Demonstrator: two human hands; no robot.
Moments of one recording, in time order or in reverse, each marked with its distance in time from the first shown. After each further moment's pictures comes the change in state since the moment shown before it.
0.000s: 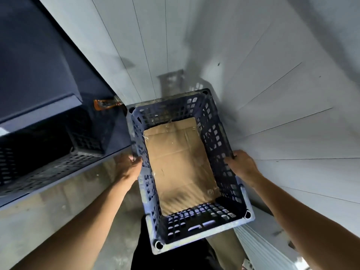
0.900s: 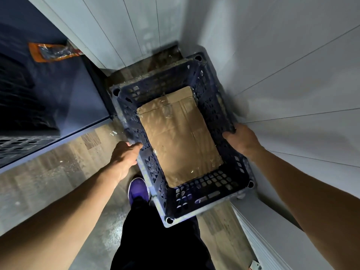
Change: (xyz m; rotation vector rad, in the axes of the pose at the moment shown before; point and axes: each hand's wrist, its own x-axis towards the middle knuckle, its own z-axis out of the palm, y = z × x) left_hand 0.172 -0.089 0.183 -0.158 -0.135 -0.278; right_hand 0.224 0.073 0.144 -0.014 -0.051 -0.025
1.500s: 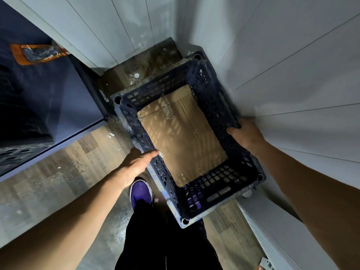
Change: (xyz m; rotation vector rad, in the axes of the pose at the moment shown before) left_hand -0.004 0.004 0.026 0.294 -0.290 -0.107; right_hand 0.028 0.017 0.011 0.060 0.006 0.075
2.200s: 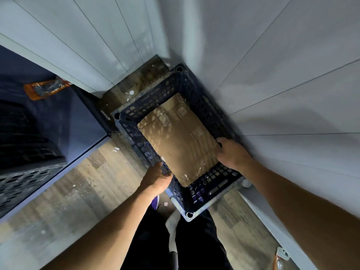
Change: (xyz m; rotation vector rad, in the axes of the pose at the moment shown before) left_hand -0.066 0.008 0.054 0.468 0.078 0.196; right_hand -0.076 0.018 0.010 -0.204 -0.183 -0.031
